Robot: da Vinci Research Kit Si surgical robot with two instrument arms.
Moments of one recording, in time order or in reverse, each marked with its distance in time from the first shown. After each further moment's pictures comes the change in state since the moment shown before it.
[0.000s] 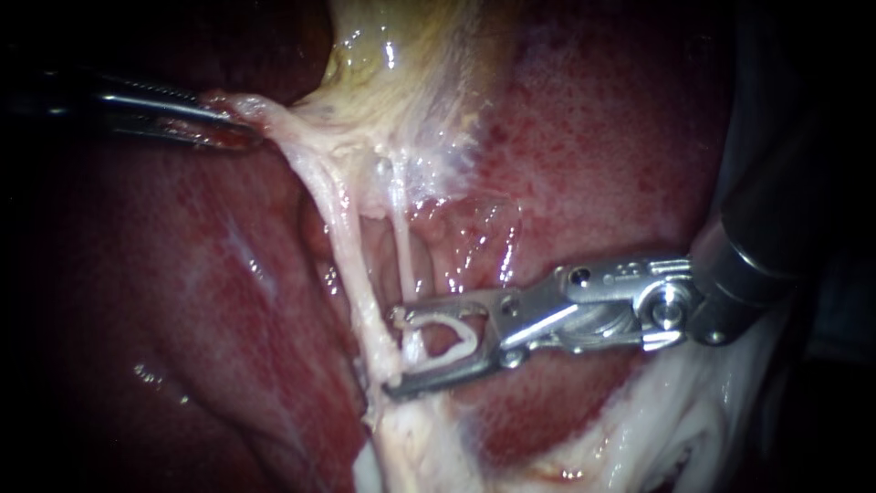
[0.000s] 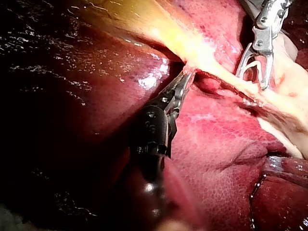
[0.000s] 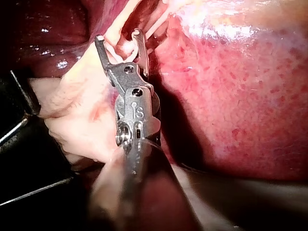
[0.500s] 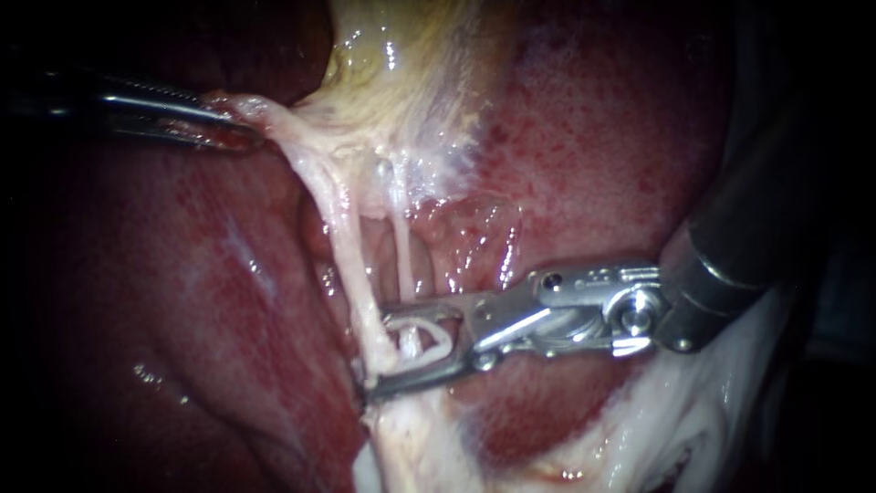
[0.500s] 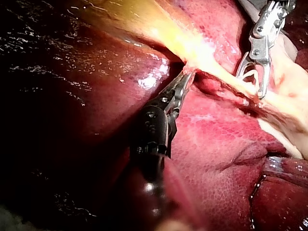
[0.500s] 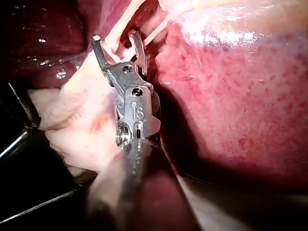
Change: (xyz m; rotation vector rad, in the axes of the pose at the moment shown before) right arm 0.001 0.000 0.003 0.027 0.053 0.012; left arm 0.000 0.000 0.000 -0.002 0.000 0.000
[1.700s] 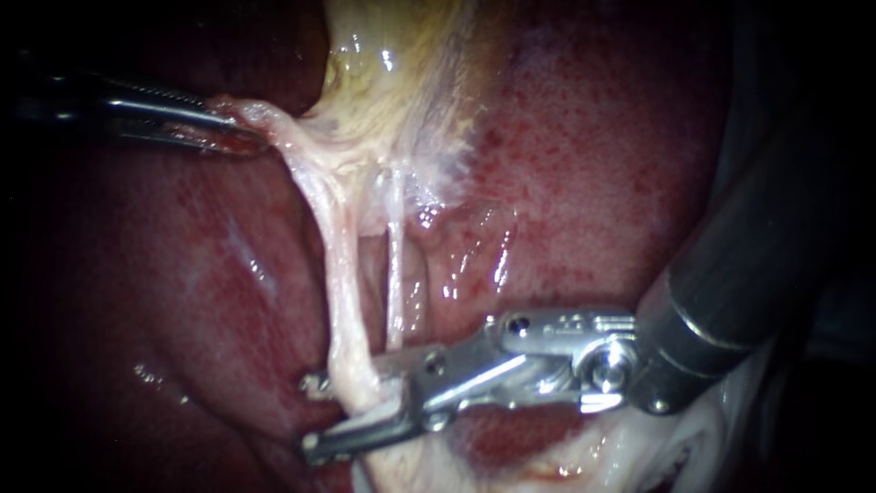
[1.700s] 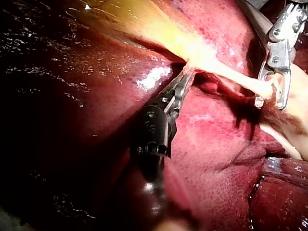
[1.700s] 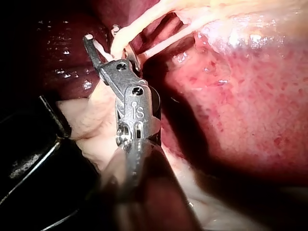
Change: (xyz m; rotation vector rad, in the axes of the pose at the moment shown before) right arm 0.003 -0.006 0.002 0.119 0.055 0.050; left arm 0.000 0.000 0.000 0.000 0.000 -0.001
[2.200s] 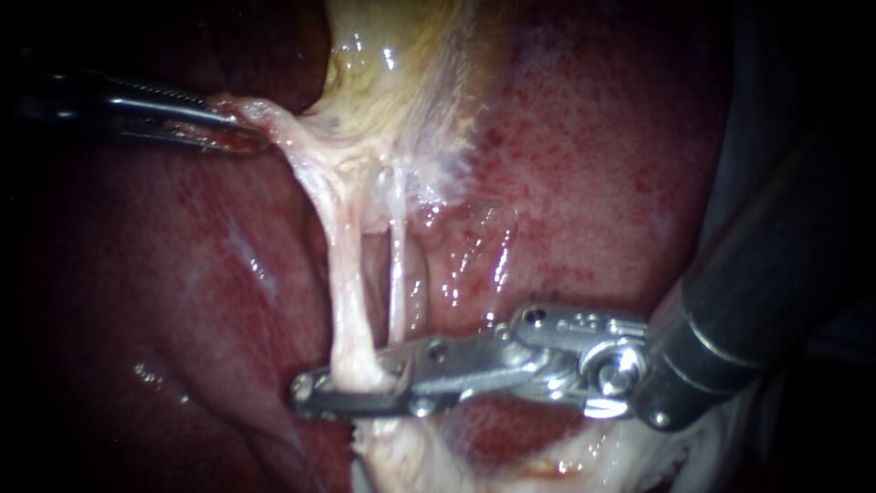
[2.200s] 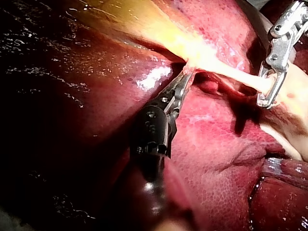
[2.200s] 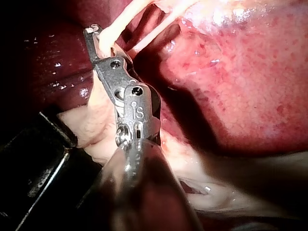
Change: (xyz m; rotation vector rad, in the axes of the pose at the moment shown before) right arm 0.000 0.000 -0.001 0.002 -0.002 0.111; left arm 0.000 0.000 0.000 0.000 0.000 0.000
